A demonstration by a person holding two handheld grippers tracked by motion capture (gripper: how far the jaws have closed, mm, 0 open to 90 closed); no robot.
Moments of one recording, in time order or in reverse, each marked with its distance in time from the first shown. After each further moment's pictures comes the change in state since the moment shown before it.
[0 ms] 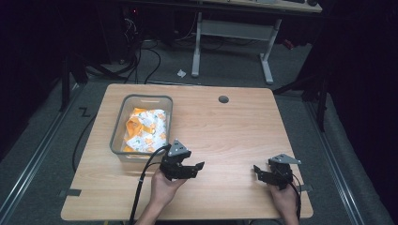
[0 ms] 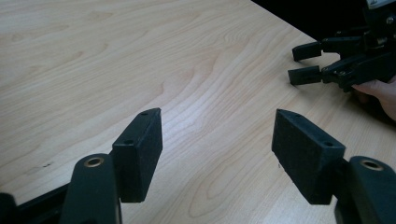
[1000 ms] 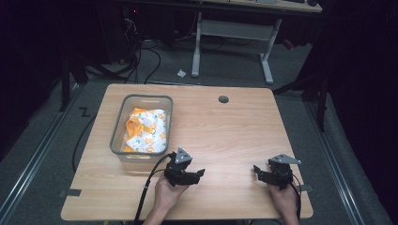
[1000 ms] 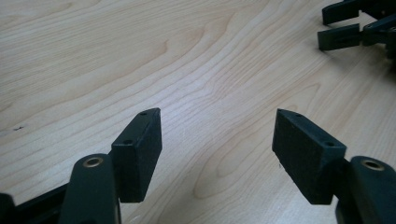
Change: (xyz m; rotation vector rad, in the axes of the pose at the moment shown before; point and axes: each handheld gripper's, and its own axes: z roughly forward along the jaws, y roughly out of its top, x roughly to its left) left arm 0.000 -0.030 0.027 0.064 0.060 -0.010; right arm 0.000 0.000 0.000 0.001 -0.001 0.000
